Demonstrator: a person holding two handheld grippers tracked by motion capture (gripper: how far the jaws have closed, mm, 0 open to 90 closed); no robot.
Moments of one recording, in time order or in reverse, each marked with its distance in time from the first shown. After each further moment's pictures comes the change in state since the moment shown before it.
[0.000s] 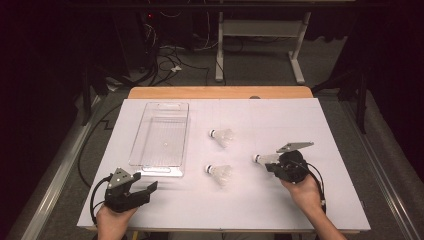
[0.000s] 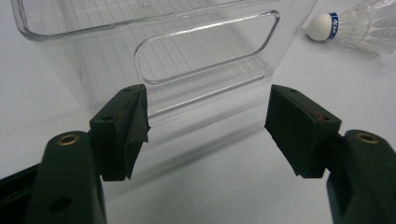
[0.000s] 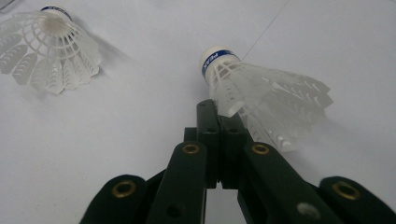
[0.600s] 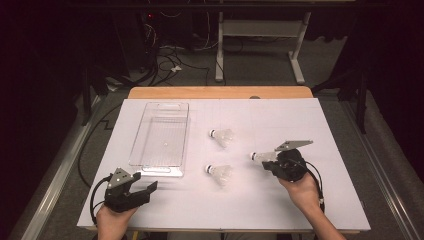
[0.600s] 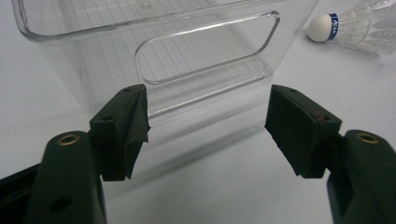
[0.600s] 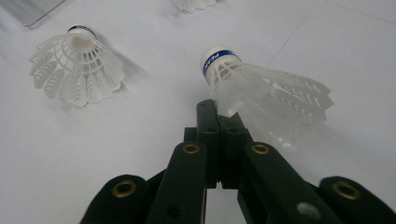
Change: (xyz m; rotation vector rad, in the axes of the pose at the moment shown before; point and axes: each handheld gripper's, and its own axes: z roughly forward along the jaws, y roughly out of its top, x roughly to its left) left arm 0.000 0.000 -0.001 -0.003 0.002 -0.001; right arm 0.008 0.008 -0.005 -0.036 0.032 -0.018
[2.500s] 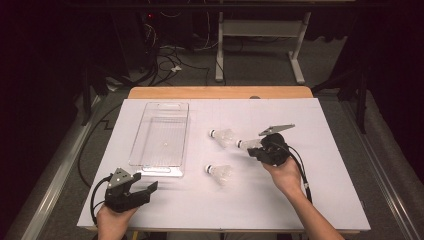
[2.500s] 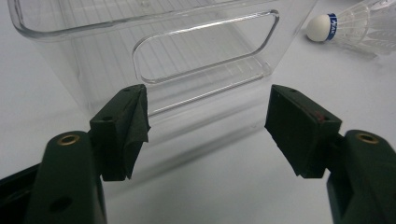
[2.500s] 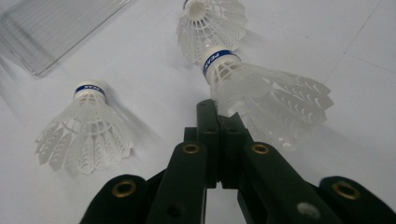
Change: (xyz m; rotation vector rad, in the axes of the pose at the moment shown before) left arm 0.000 0.000 0.002 0.004 -0.009 -0.007; right arm 0.005 0.047 0.030 -0.012 0.033 0.004
